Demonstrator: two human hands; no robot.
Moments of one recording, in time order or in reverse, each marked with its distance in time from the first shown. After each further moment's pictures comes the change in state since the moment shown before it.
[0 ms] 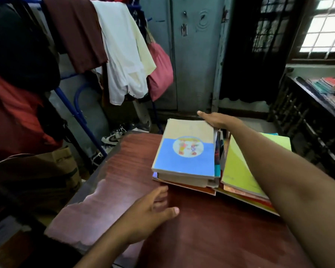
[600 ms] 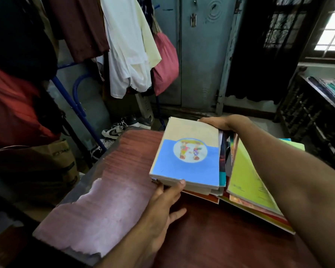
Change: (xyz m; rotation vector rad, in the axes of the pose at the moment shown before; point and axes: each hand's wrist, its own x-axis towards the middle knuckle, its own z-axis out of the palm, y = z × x) left_hand 0.031 0.029 0.047 -0.786 0.212 -0.150; right_hand 0.006 -0.009 0.003 -0.027 -0.248 0.159
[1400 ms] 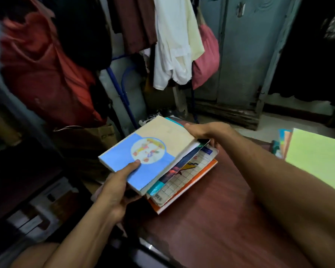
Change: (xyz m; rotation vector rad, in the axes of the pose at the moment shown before) left_hand -0.044 0.072 -0.134 0.005 0.537 0.129; right_hand -0.066 -0.137 0.123 -0.144 -0.107 -0.244
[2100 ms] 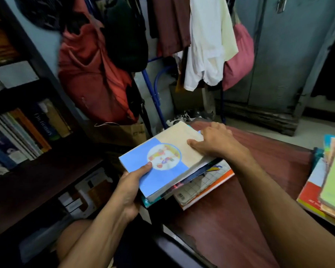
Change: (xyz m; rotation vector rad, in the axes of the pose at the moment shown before) left_hand -0.010 0.003 -0.052 -0.120 -0.030 0.024; right_hand -0.028 -0.034 0.056 -0.328 0.380 -0.332
